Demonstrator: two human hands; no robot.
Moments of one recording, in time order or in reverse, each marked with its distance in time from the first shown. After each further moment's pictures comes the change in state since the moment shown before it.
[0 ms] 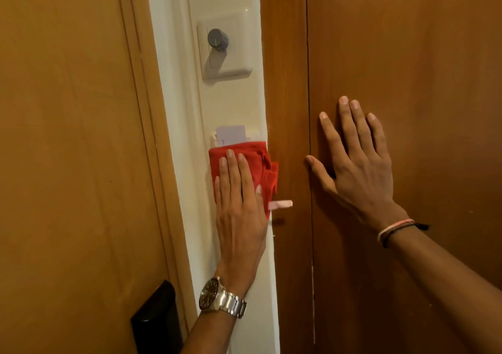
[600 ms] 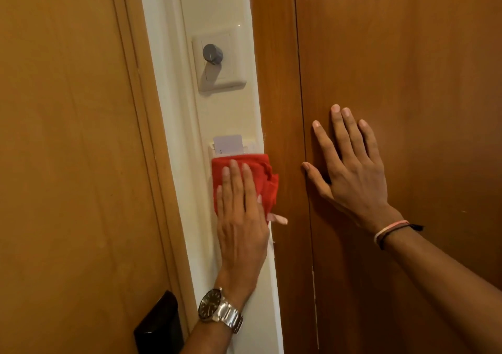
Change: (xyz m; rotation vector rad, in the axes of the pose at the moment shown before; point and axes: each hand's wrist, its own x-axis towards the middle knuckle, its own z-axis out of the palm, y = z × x) left_hand 0.000 -0.004 -0.001 -0.027 -0.004 0.052; right_hand -0.001 0.001 0.004 -0.011 0.029 -0.017
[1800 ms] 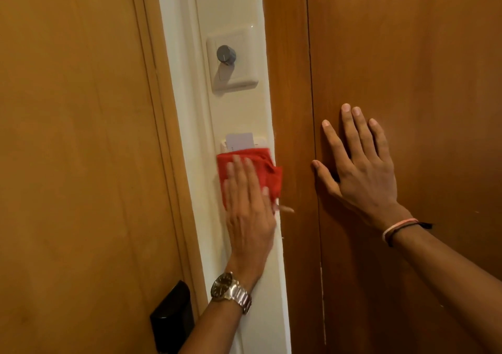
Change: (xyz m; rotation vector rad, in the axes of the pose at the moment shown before) left_hand 0.002 -0.003 0.006 -0.134 0.051 -0.126; right_hand 0.001 -0.001 0.000 0.013 -0.021 -0.003
